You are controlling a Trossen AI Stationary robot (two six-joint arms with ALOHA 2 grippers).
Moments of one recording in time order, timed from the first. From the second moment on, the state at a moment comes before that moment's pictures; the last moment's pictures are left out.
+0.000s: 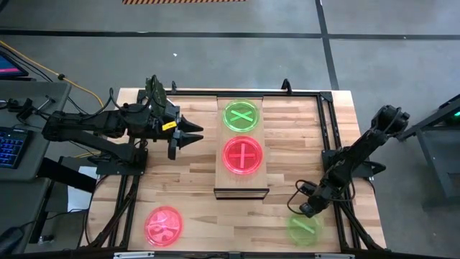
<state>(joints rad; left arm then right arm) -0.10 0.96 1.07 -0.29 -0.14 -0.39 0.85 1.28 0.37 -0.22 -0.25 1.87</state>
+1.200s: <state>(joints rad) -0.10 0.96 1.08 -0.22 -0.14 -0.35 0.47 1.08 0.65 0.32 -0.39 1.62</state>
